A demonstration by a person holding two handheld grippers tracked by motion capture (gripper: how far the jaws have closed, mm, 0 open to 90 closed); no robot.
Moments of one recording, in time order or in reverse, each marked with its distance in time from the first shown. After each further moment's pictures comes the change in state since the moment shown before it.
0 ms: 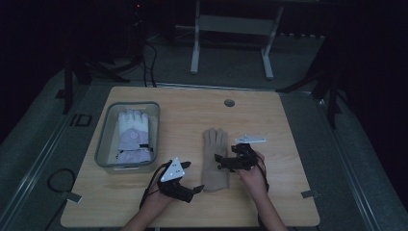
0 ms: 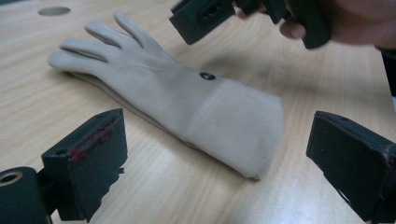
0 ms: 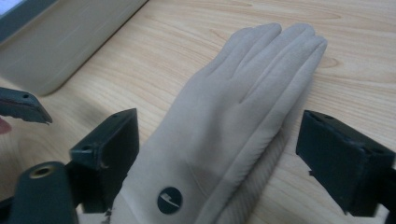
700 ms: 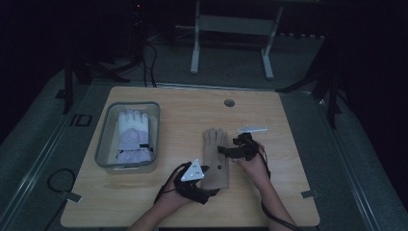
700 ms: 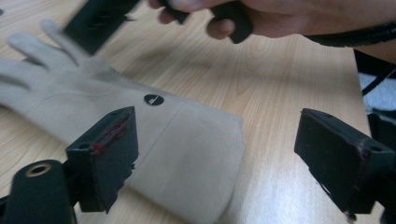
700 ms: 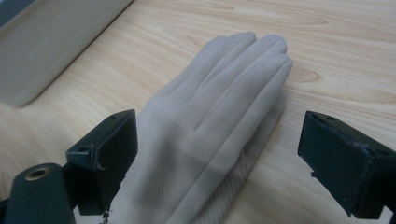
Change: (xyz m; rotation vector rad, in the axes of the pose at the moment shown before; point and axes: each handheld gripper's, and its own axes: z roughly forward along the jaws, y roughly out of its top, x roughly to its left) left arm -0.022 0.027 0.038 0.081 -0.112 0.068; right arm -0.038 0.018 0.023 0.032 0.047 0.040
